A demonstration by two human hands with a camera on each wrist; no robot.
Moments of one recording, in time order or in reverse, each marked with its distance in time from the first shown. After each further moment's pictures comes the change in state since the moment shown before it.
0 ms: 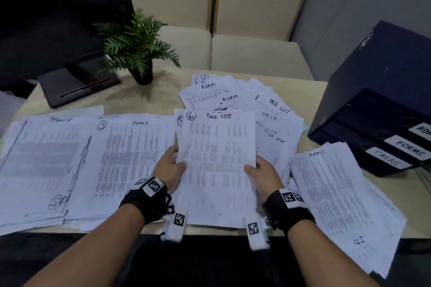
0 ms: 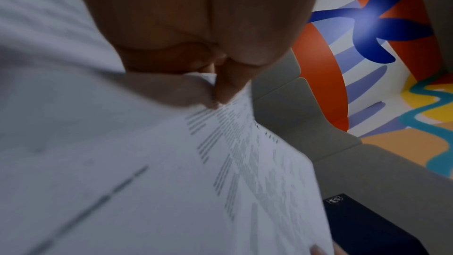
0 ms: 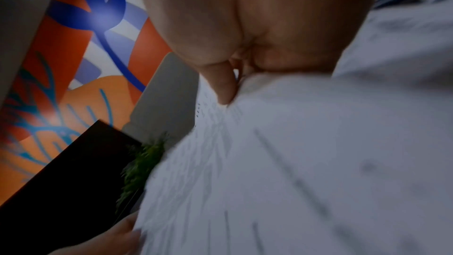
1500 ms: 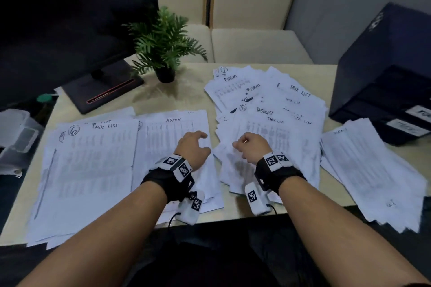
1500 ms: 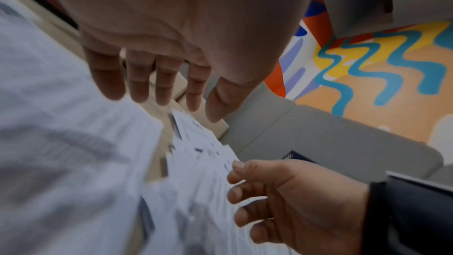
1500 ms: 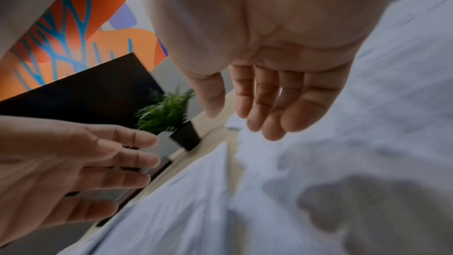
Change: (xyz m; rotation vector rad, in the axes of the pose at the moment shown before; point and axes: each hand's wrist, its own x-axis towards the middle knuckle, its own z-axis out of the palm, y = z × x) left_hand 0.002 0.024 -0.094 0.572 -0.118 0.186; right_hand -0.009 -0.065 0.132 -0.417 0.043 -0.023
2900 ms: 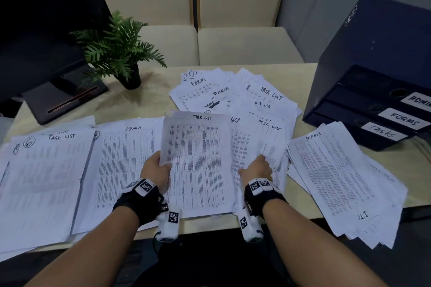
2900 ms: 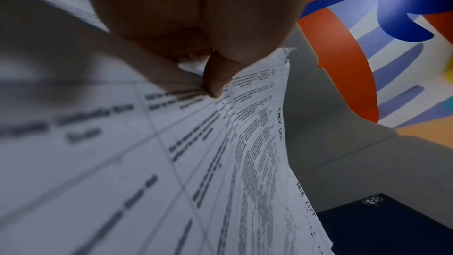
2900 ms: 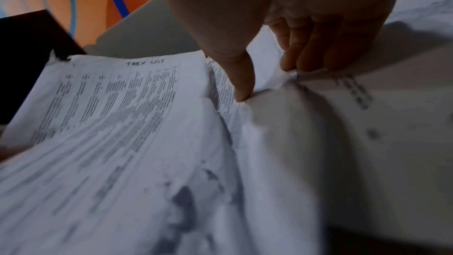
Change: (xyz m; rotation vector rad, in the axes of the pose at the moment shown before) left_hand 0.012 0.019 0.079 -0.336 0.247 -0.252; right_hand 0.040 0.129 -0.047 -0.227 0.215 0.318
